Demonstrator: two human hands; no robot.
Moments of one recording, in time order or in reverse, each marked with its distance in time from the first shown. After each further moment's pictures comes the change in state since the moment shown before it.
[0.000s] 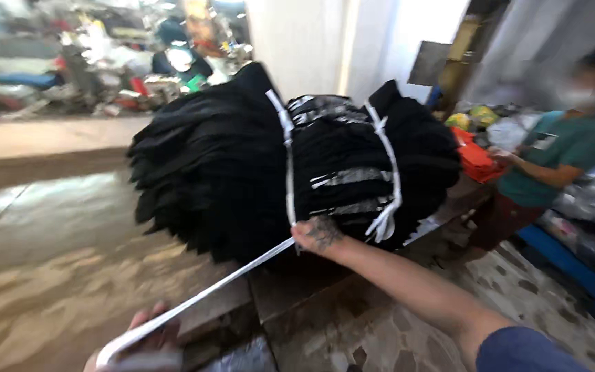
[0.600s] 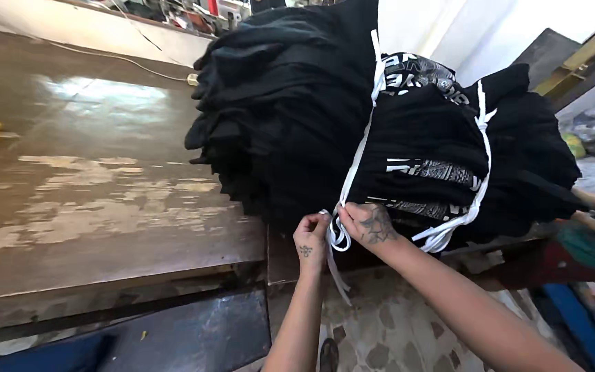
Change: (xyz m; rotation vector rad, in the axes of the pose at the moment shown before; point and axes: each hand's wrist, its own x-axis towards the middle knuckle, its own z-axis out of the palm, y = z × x) left_hand 0.089 -0.232 0.089 0.432 0.442 -0.063; right_hand 0.024 0.031 0.042 -0.076 0.500 -0.338
